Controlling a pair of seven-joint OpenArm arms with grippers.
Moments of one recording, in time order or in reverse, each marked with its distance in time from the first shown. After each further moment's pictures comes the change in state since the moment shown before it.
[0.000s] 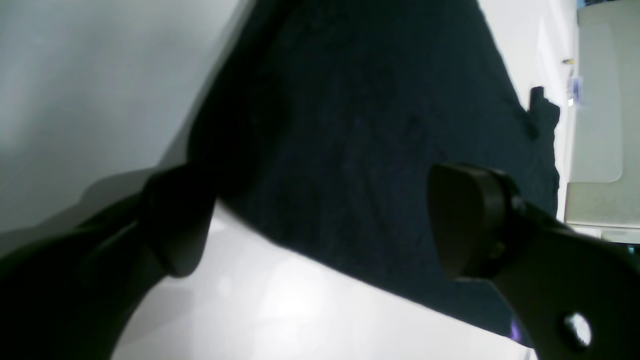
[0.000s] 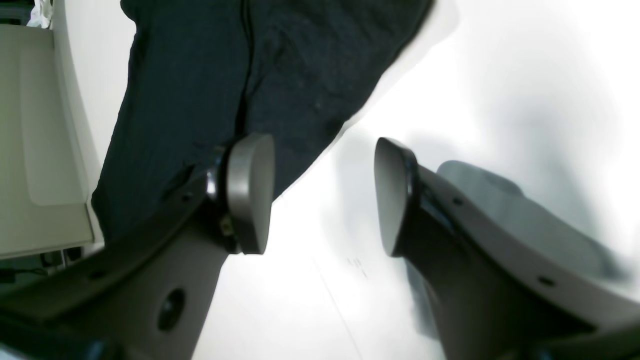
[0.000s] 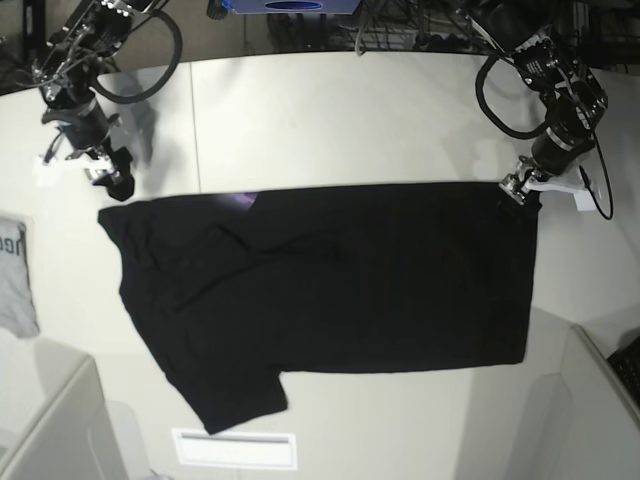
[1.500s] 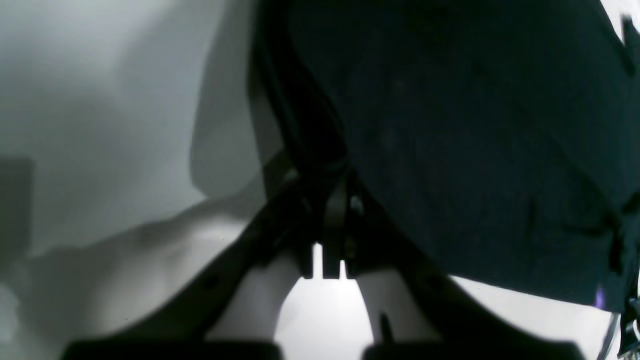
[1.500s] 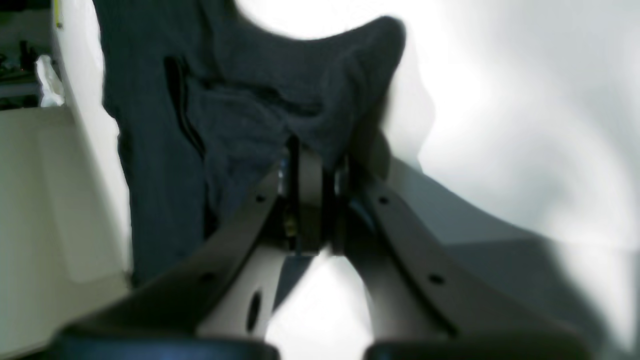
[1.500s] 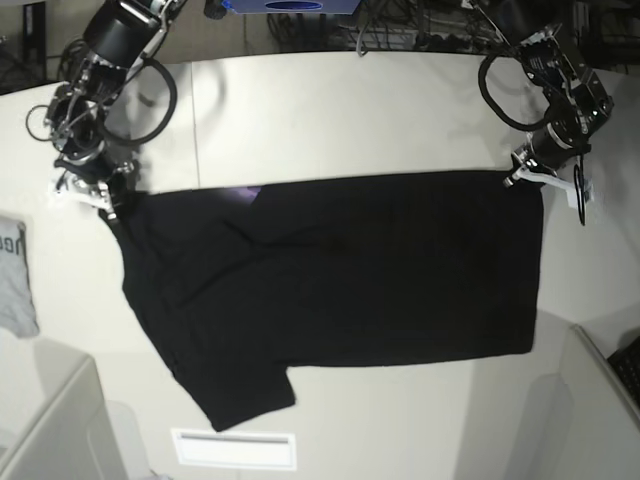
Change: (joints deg) left arm 3.5 -3.3 5.8 3.7 7.3 0.4 2.2; right arm 11.8 5.7 -3.3 -24.2 0.3 -5.7 9.7
